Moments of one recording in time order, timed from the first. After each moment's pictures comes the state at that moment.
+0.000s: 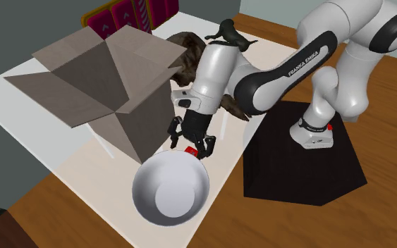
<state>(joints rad) 0.38 0.12 0.14 -1.89 0.45 2.45 -0.84</state>
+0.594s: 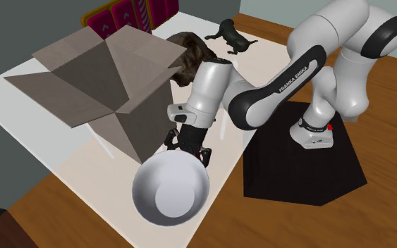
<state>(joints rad) 0.40 0.20 0.16 -1.86 0.46 2.52 -0.85</state>
